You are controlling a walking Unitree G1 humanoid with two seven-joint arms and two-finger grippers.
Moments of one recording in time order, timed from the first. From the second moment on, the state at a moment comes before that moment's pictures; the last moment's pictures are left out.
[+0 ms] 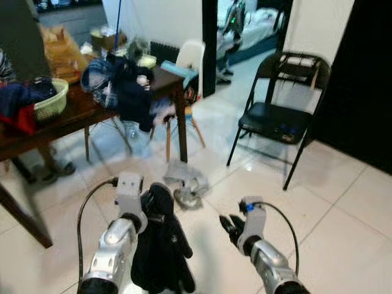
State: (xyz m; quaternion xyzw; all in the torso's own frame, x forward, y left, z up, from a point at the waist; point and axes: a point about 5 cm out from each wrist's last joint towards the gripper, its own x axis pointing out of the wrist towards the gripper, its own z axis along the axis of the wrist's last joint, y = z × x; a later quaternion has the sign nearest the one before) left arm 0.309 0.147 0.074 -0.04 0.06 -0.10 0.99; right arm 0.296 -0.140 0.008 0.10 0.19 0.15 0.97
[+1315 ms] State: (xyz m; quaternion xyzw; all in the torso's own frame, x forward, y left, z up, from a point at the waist) left arm 0.307 0.152 0.073 -0.04 0.07 -0.09 0.99; right arm 0.297 -0.133 0.008 0.11 0.19 0.15 0.96
